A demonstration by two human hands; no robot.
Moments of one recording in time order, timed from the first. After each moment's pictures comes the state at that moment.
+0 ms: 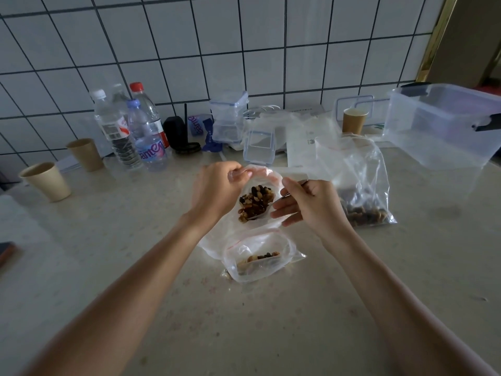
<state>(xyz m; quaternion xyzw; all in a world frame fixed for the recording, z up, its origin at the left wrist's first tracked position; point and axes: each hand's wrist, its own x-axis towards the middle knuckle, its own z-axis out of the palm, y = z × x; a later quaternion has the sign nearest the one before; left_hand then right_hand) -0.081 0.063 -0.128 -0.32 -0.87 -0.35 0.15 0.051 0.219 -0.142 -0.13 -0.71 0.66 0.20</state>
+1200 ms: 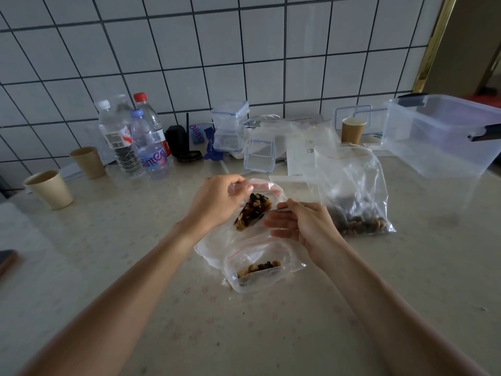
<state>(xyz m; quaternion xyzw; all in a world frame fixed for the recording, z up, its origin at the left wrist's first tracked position) -0.095 0.055 -0.134 -0.36 -0.87 -0.33 0.08 0.049 0.207 -0.149 -0.22 -0.56 0.79 0.12</state>
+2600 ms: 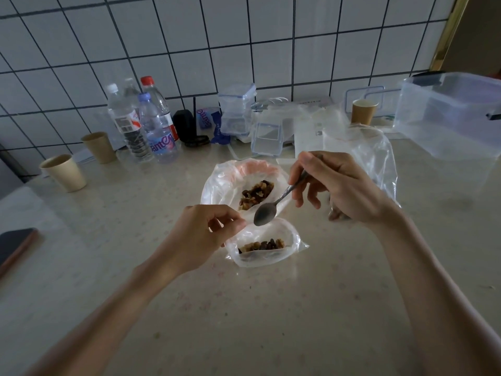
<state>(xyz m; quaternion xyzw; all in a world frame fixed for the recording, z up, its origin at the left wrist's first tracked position) -0.012 -0.024 -0.149 -0.34 -0.87 -0.36 -0.02 0.083 0.238 -0.100 0.15 -0.79 0.58 0.16</state>
